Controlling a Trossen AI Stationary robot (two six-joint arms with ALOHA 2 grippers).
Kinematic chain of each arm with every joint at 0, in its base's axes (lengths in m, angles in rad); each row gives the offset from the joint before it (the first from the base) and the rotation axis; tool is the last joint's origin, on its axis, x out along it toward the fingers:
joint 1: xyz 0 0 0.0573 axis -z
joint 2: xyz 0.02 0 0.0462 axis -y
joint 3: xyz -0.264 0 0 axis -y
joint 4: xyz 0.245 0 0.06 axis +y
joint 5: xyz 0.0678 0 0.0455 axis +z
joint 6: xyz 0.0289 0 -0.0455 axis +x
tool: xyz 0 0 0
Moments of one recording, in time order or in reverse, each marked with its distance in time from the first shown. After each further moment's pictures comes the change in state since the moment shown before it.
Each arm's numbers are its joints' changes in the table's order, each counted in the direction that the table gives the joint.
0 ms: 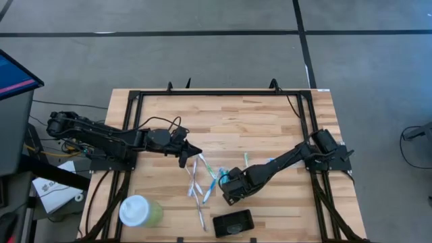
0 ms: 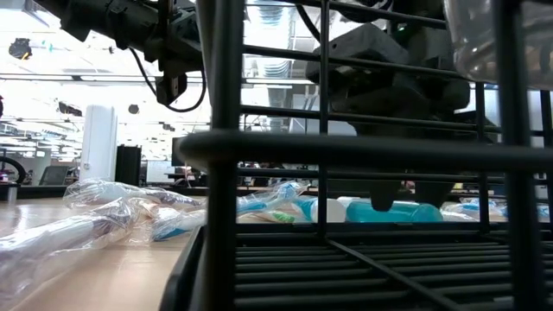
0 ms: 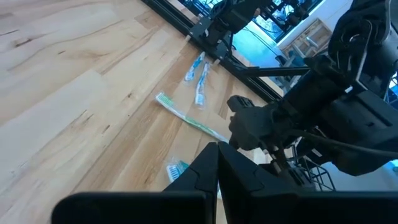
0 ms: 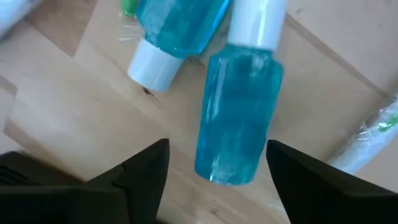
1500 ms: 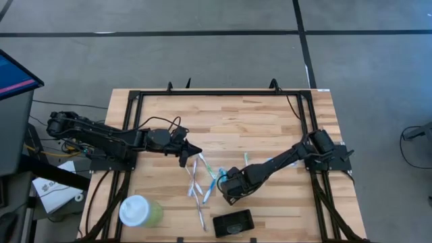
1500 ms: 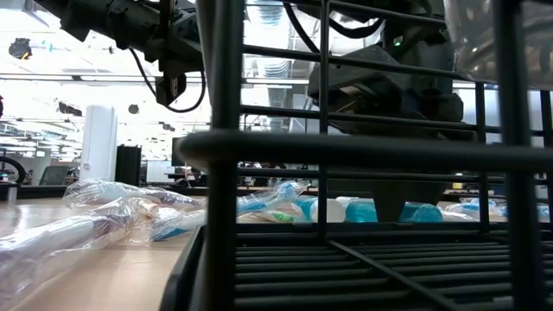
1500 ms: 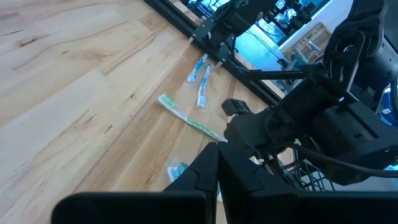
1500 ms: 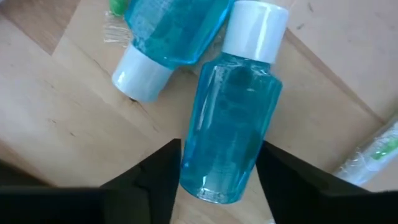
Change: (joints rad) left arm 0.000 0.000 0.000 0.000 0.017 -0.015; right arm 0.027 -0.034 0.000 -0.001 0.001 -0.106
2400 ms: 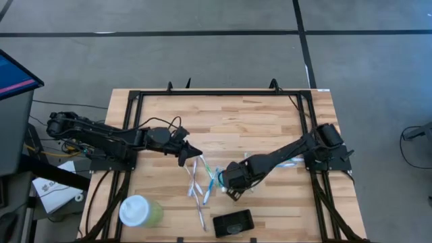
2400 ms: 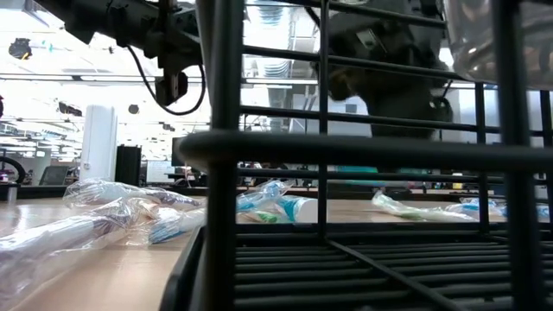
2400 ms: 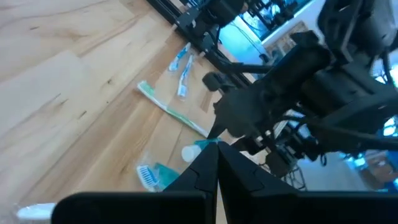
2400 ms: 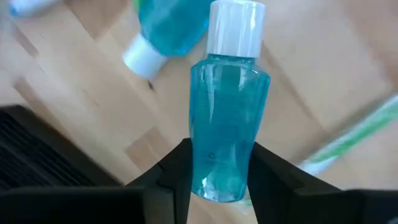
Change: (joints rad) left arm -0.030 0.000 0.000 -0.024 -0.119 -0.087; right arm 0.058 0.126 -0.002 0.073 0.031 -0.229
